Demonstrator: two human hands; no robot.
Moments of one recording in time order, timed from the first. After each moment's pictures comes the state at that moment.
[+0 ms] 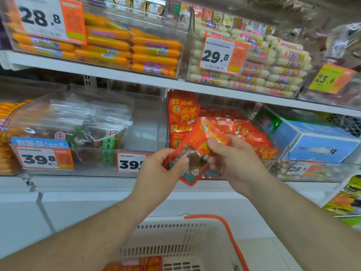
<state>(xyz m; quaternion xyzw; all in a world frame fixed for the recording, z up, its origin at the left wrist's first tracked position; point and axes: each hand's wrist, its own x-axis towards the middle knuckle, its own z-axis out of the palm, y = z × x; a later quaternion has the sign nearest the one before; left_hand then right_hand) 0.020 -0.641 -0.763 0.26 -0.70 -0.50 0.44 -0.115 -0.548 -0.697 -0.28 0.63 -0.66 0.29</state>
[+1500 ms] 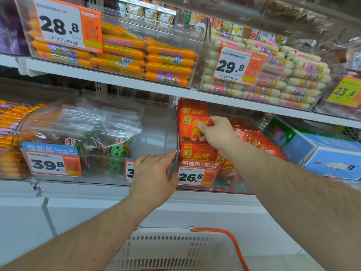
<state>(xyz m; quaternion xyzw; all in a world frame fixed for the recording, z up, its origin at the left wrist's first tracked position) 0.020 -0.693 -0.786 0.31 -0.85 -0.08 0.41 -0.152 -0.659 -0.679 -0.40 0.77 -0.47 0.14</state>
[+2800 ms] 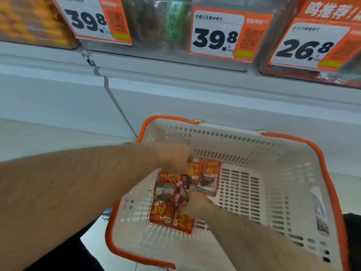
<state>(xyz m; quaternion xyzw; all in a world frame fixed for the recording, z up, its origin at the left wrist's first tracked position) 0.116 -0.677 -0.930 0.27 -0.88 -0.22 -0.31 0.047 -0.547 -1.085 -0.42 0.71 -0.01 0.57</state>
